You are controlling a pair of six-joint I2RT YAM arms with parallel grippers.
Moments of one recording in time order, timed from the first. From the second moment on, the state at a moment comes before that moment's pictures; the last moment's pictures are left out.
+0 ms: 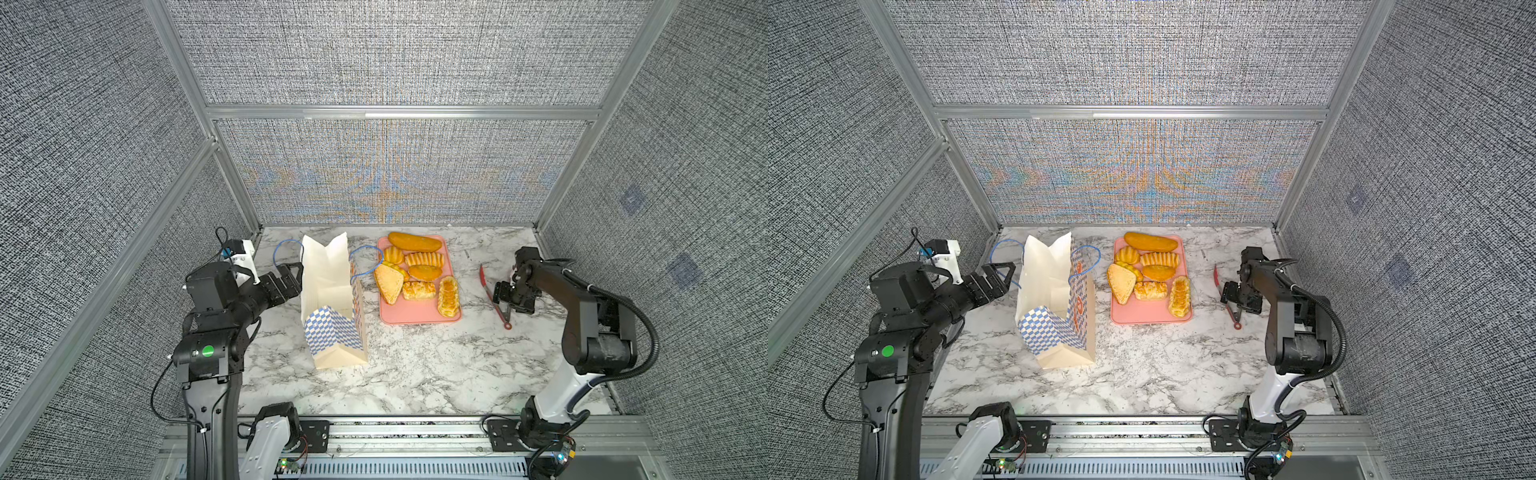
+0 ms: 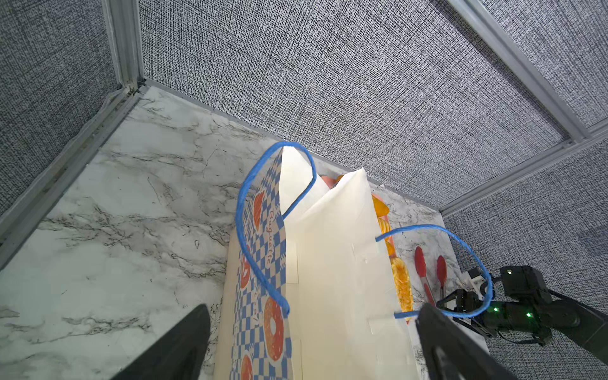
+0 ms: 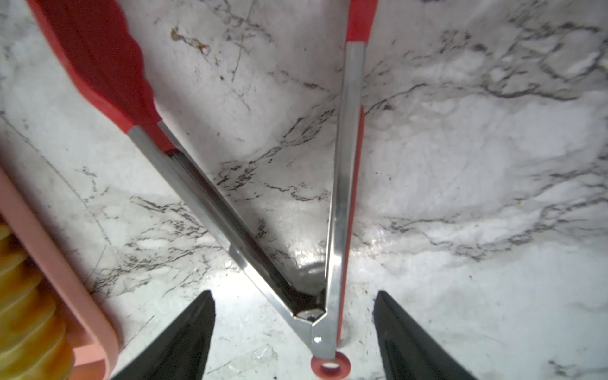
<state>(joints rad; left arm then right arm) 0.11 0.83 1.23 -0.86 0.39 -0.39 -0.08 1.80 1.20 -0.77 -0.04 0.24</state>
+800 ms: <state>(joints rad) 0.11 0.80 1.19 -0.86 0.40 -0.42 -0.01 1.94 1.30 -0.81 0.03 0.24</state>
